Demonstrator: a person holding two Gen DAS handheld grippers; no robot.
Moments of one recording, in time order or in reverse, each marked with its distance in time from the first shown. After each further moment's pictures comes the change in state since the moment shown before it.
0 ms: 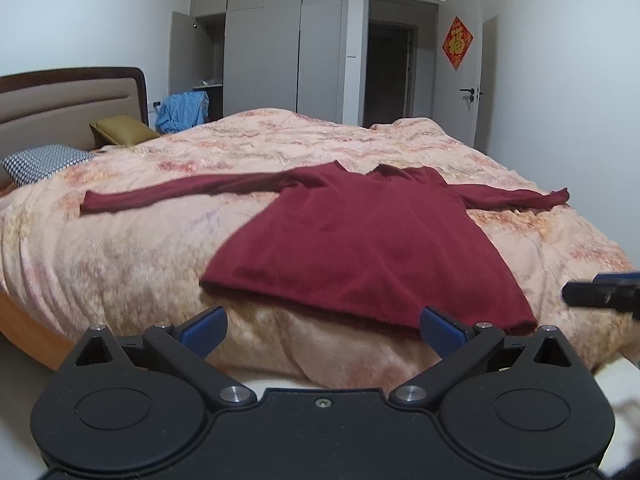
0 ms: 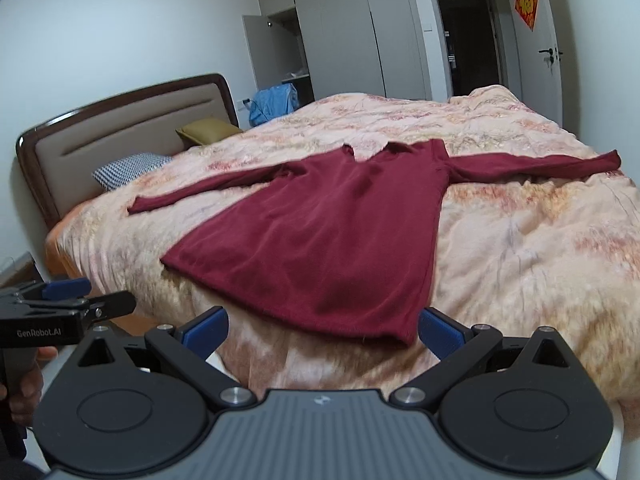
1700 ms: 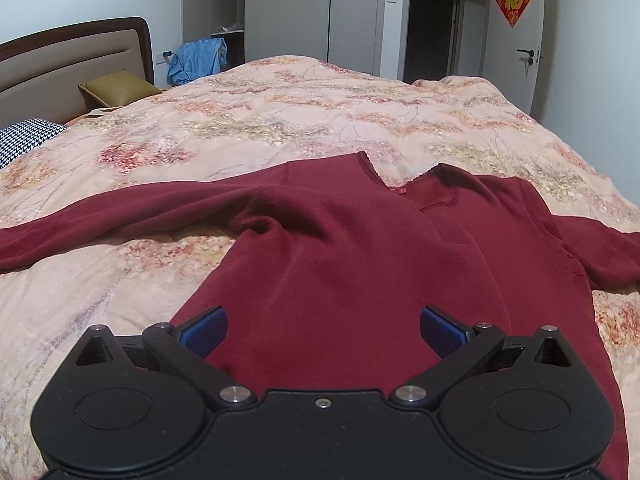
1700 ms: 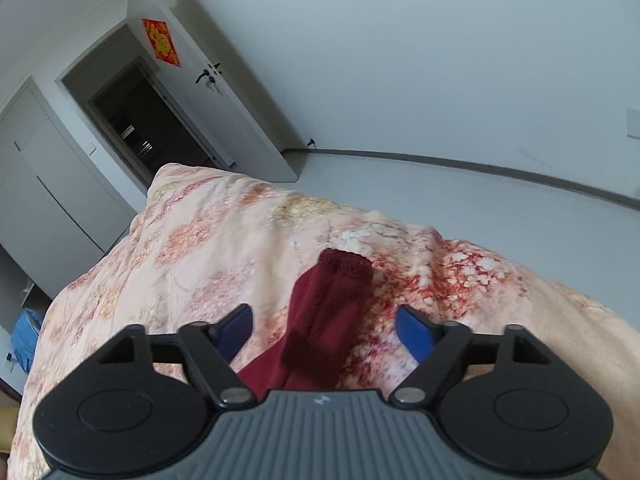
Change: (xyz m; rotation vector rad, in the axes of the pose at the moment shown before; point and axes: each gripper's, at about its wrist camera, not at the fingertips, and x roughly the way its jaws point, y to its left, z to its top) left arm 0.317 -0.025 0.135 -0.062 0.184 0.104; right arm 0.219 -0.507 0.173 0.840 -0.224 -0.591
